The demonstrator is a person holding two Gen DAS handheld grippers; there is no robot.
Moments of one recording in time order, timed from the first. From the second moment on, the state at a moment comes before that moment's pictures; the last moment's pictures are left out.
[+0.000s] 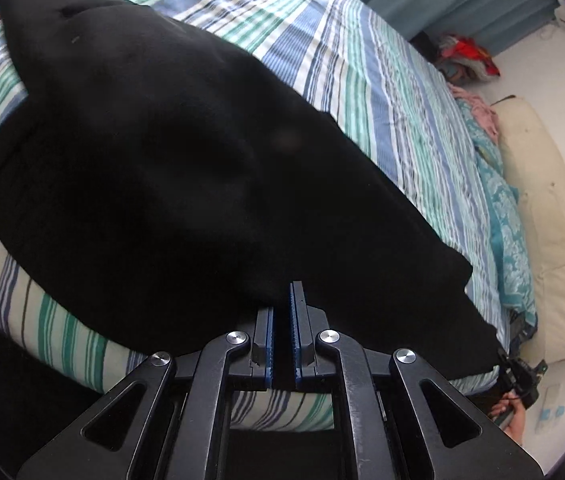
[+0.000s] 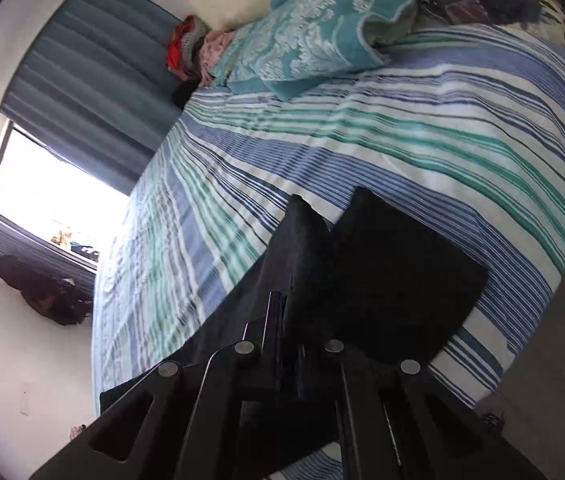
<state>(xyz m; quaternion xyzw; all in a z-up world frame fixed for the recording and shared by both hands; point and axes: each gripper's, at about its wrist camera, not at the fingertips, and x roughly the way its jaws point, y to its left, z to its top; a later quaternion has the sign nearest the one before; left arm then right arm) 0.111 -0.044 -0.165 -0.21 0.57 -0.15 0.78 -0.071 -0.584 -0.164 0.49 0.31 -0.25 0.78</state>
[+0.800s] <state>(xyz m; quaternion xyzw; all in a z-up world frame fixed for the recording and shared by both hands) 0.099 -0.057 -0.171 -0.17 0.57 -0.16 0.79 -0.105 -0.589 -0.171 0.50 0.28 -0.30 0.76</state>
